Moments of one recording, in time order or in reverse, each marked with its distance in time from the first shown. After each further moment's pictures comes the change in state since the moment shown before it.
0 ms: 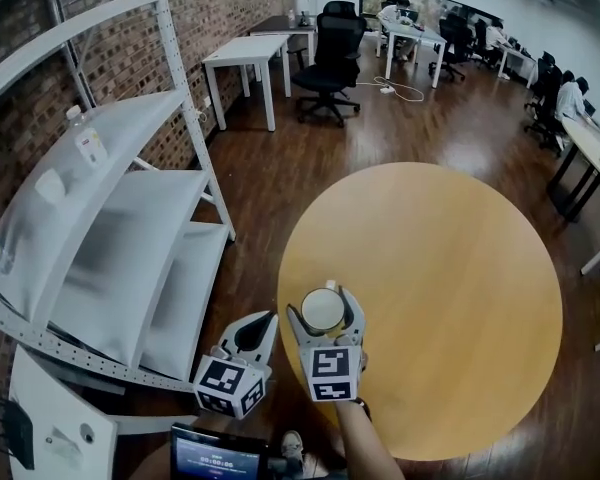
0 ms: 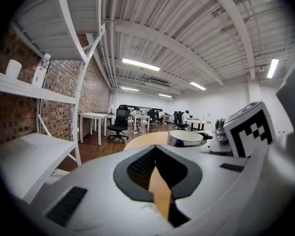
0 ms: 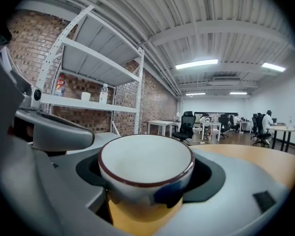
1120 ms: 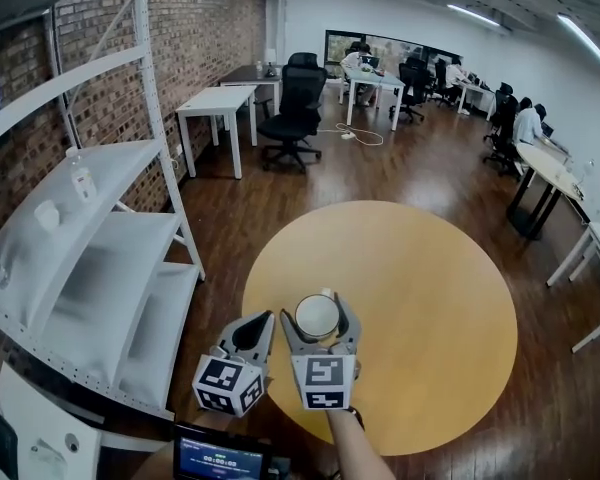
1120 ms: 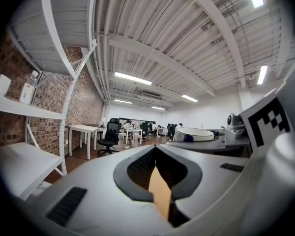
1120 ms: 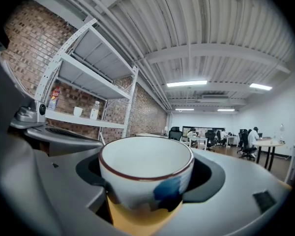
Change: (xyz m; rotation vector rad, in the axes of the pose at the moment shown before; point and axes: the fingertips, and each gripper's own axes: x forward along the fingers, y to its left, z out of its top) left arm -0.004 -0.091 0.087 0.023 -0.158 -0.075; right arm -0.106 -0.056 0.094 -0.053 -0.141 -0.145
